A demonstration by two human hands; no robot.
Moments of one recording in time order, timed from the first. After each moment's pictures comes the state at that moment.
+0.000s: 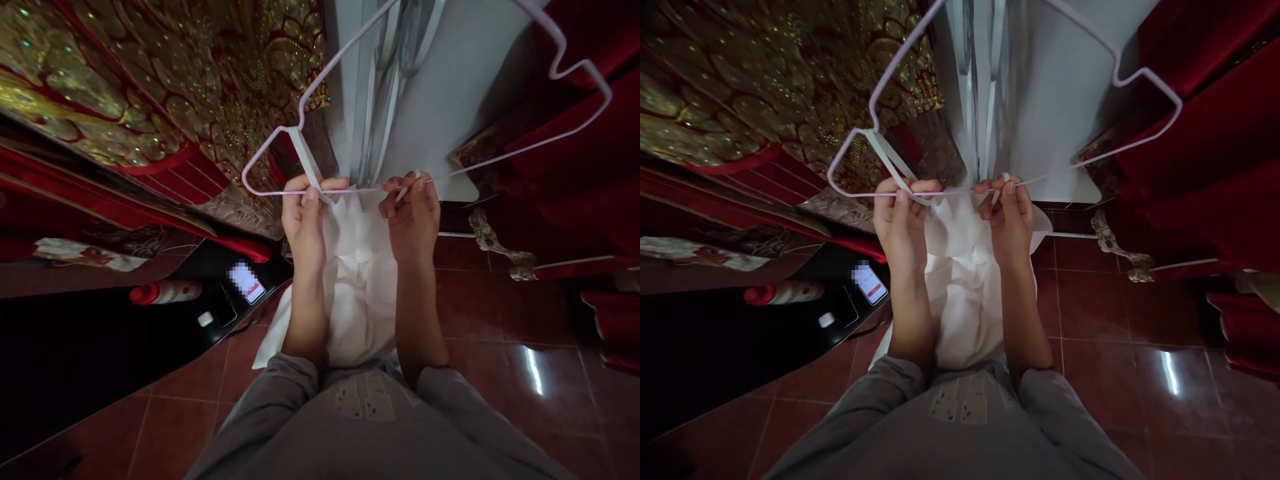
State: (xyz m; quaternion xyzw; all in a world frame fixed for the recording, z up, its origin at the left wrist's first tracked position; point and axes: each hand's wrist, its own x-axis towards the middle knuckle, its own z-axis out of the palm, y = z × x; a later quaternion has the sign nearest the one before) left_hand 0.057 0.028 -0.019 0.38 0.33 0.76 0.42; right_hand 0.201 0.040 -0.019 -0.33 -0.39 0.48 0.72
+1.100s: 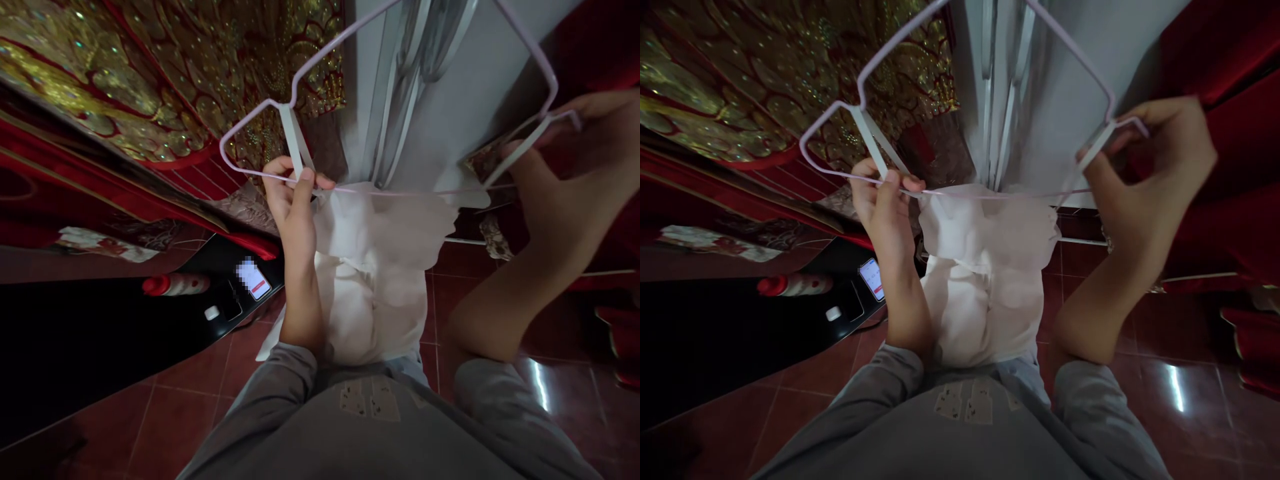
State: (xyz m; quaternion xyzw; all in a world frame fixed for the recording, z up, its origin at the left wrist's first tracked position) left_hand 0.026 0.052 -0.007 0.40 0.30 0.79 0.35; right_hand 0.300 0.050 0.077 -0.50 -0.56 0.16 0.64
